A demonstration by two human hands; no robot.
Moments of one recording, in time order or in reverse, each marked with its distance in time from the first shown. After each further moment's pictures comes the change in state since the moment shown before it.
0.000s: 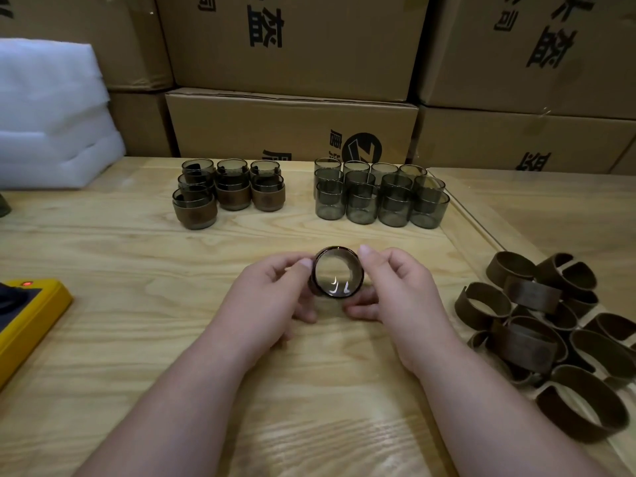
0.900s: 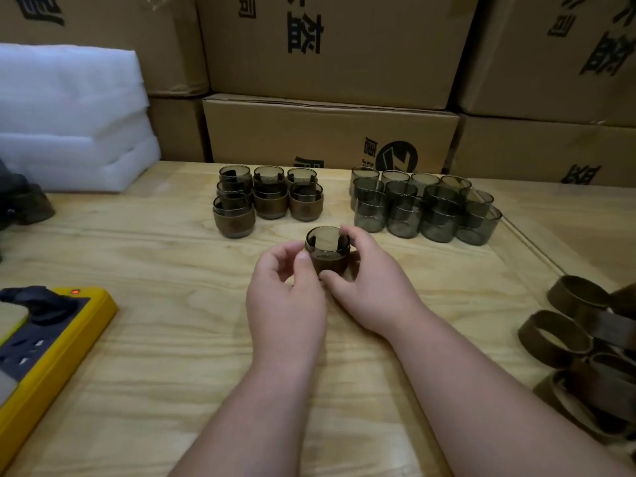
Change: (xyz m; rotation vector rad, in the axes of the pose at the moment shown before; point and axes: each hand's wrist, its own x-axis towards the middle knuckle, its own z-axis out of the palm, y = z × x) left_hand 0.028 -0.017 -0.002 -0.191 0.585 0.241; right_hand 0.063 0.015 0.068 -0.784 -0.124 -0.355
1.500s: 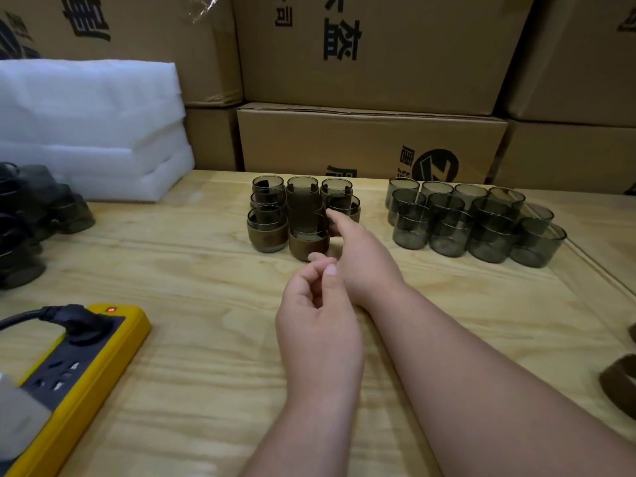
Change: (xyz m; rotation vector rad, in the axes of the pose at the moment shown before) left_hand 0.011 -0.007 0.000 -0.192 0.066 -0.136; right_hand 0.082 -0.030 0.059 -0.064 -0.056 -0.068
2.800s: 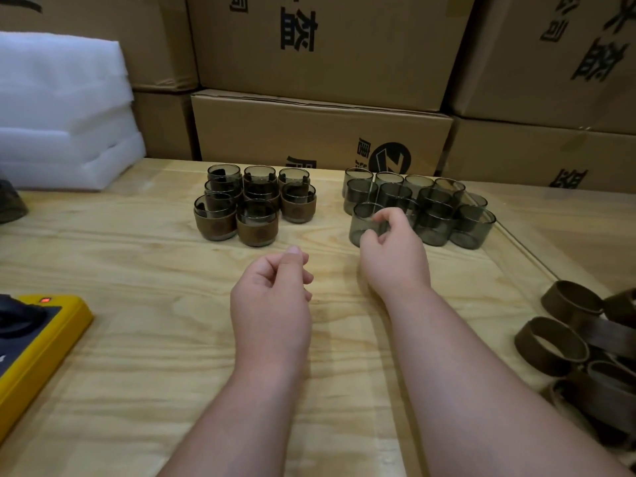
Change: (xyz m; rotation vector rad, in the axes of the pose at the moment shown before) left_hand -0.005 0.007 -0.004 0.013 -0.097 -0.030; right_hand -0.041 0.046 -0.060 0.109 0.321 0.409
